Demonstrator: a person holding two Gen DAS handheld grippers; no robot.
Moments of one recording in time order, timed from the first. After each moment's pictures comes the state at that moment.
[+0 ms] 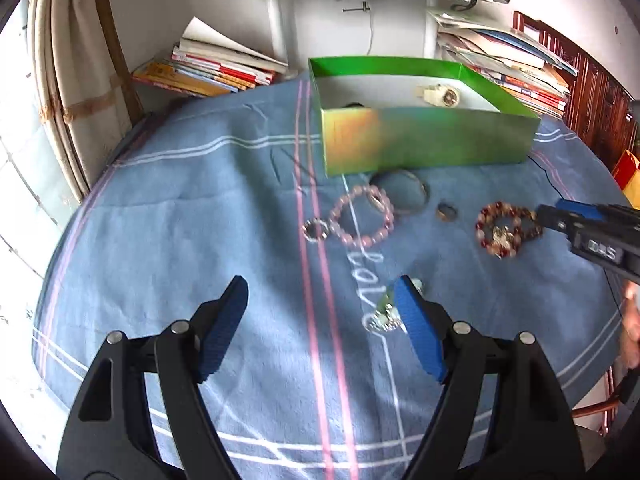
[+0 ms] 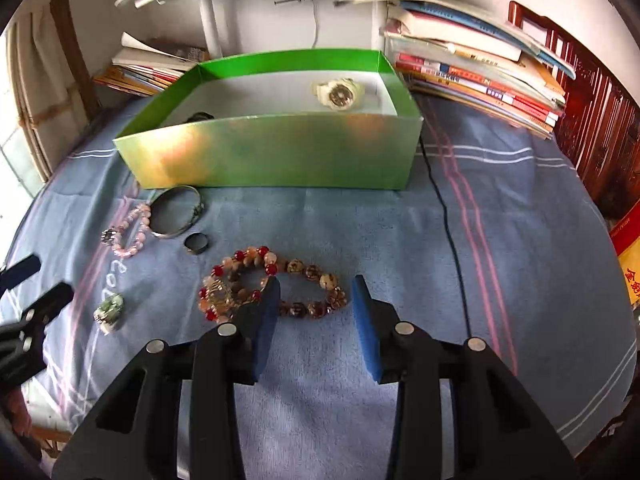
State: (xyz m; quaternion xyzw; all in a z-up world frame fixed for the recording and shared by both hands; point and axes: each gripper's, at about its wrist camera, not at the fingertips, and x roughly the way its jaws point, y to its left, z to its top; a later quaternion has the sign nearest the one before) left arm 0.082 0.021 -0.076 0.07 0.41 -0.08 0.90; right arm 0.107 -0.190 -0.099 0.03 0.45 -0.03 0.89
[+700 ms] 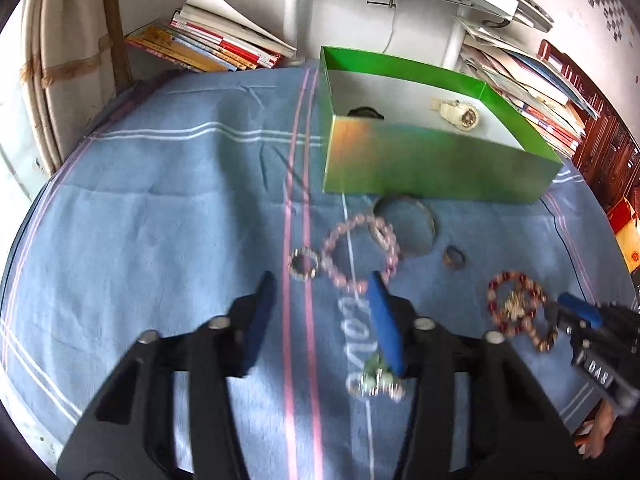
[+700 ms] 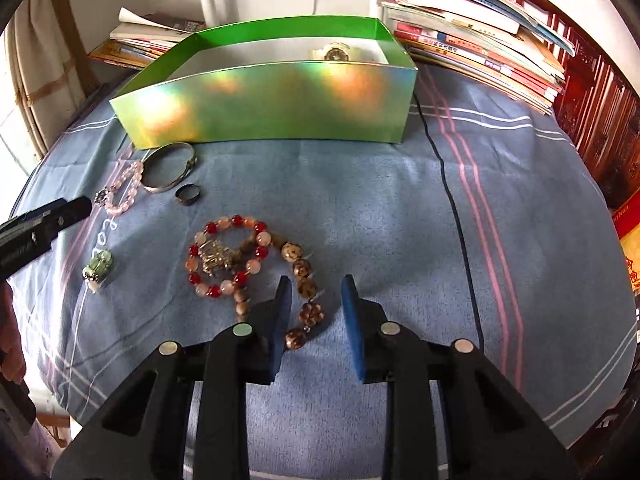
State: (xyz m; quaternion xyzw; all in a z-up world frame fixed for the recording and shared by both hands) left arm 0.136 0.020 -0.085 0.00 0.43 -0.07 0.90; right arm 0.081 -0.192 -0.110 0.02 0.48 -0.02 0.88
